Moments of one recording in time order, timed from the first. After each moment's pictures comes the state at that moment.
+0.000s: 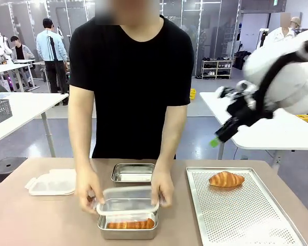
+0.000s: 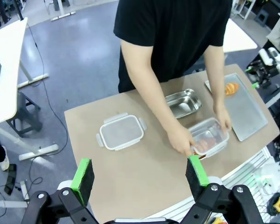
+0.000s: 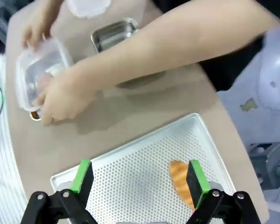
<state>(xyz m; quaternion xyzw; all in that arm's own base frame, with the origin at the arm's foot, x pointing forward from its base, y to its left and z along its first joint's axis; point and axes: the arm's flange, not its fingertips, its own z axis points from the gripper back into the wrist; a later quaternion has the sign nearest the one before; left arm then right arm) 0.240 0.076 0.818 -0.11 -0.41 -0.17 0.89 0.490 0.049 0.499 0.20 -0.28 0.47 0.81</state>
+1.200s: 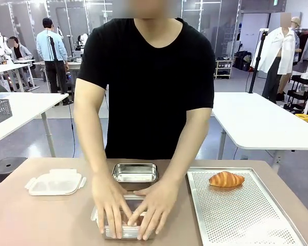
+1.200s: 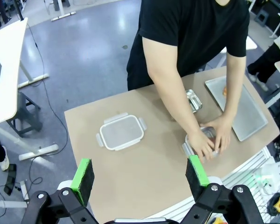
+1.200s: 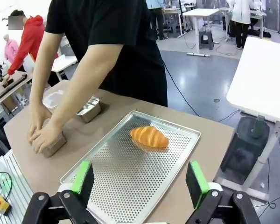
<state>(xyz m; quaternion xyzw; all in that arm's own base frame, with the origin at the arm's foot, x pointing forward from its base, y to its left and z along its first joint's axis) 0.240 0.076 0.818 -0.11 -0.41 -0.17 0.89 0.269 -0.245 0.472 0.28 -0.52 0.19 0.78</state>
